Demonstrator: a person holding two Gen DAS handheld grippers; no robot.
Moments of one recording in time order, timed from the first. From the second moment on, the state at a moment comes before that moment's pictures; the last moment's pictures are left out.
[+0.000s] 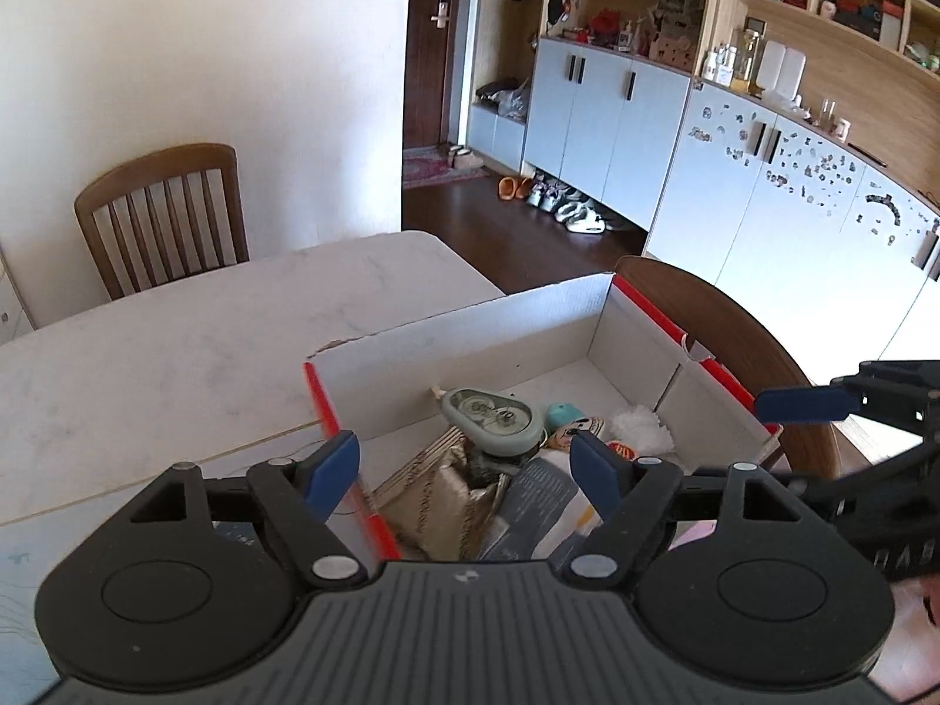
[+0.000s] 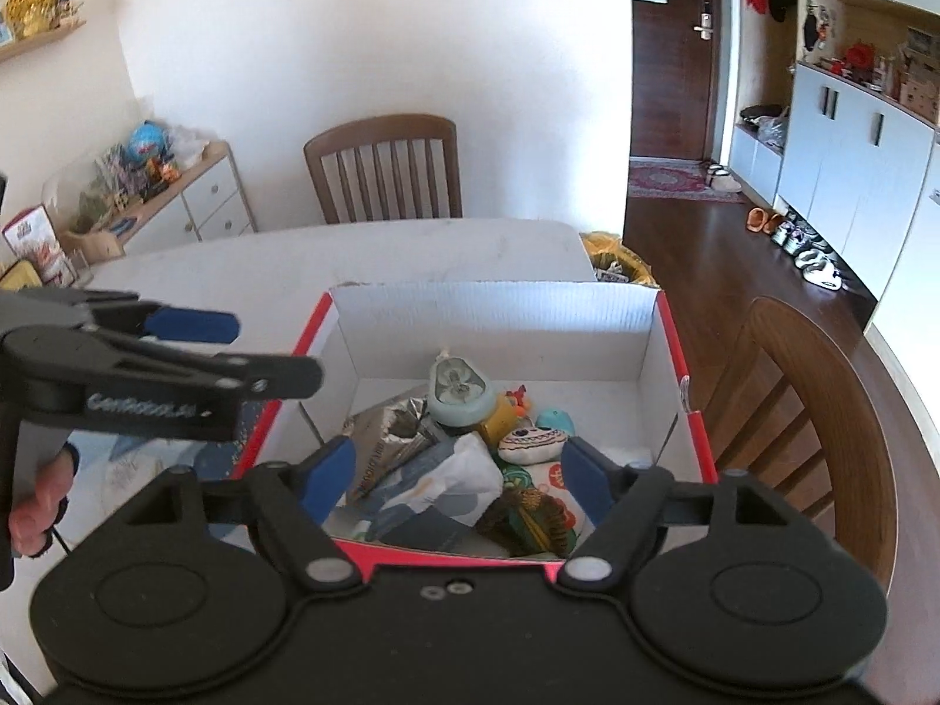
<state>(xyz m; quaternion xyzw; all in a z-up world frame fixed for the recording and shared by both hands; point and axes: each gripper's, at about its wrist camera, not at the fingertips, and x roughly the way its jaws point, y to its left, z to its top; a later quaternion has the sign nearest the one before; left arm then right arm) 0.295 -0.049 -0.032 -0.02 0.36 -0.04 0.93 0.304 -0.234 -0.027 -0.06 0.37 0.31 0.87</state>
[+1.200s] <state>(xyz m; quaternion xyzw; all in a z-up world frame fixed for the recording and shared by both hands) 0.213 -0.006 -0.034 -0.03 0.32 -0.06 0.94 0.217 -0.213 -0.010 0.00 0.29 0.28 0.92</state>
